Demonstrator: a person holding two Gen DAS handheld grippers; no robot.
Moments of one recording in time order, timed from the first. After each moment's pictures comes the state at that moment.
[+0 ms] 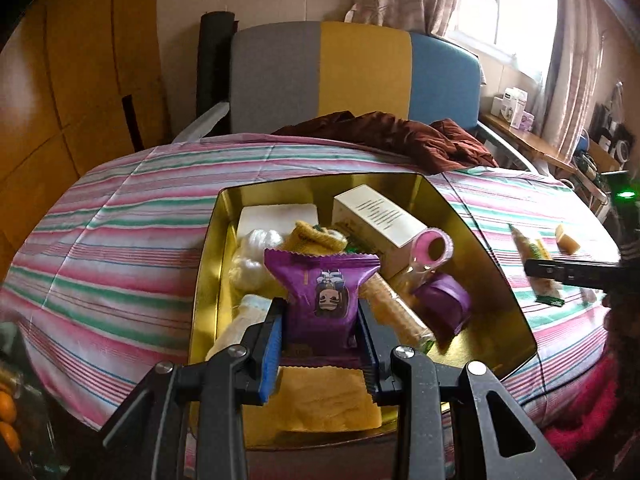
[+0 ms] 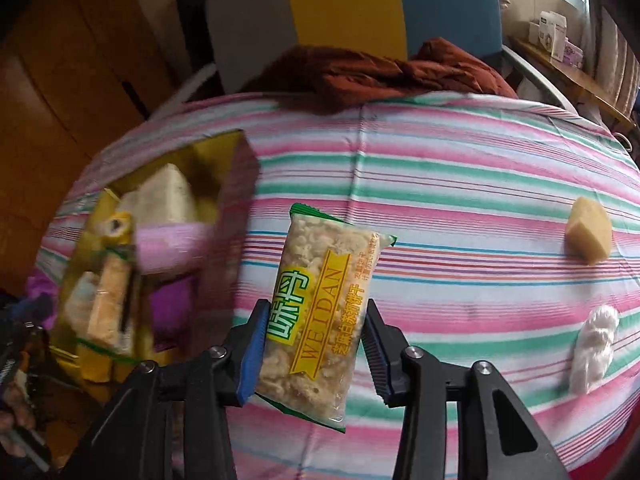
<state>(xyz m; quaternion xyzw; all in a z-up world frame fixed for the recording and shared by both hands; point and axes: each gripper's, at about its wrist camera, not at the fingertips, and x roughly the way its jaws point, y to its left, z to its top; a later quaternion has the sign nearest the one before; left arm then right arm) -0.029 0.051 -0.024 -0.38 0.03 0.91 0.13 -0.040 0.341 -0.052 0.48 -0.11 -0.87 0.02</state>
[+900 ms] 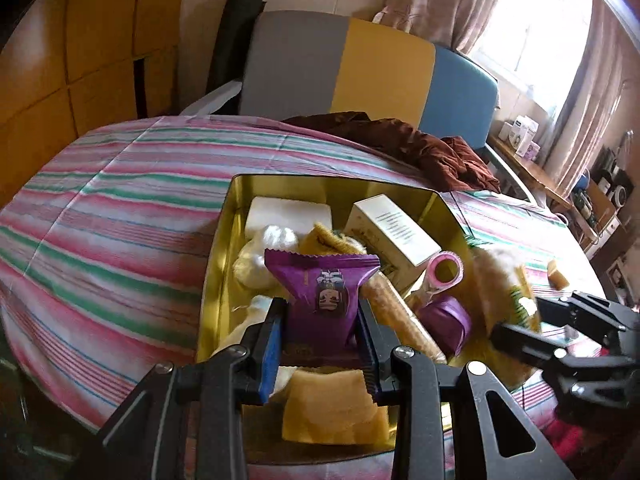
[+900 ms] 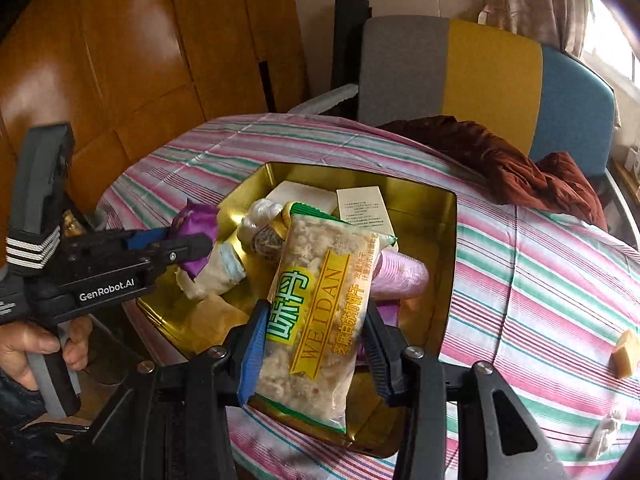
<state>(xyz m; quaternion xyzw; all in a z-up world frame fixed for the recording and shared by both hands) -0.050 0.026 -0.022 -0.40 -0.04 0.90 0.14 -0.024 0.198 -0.016 0.41 0.02 -0.89 0.18</state>
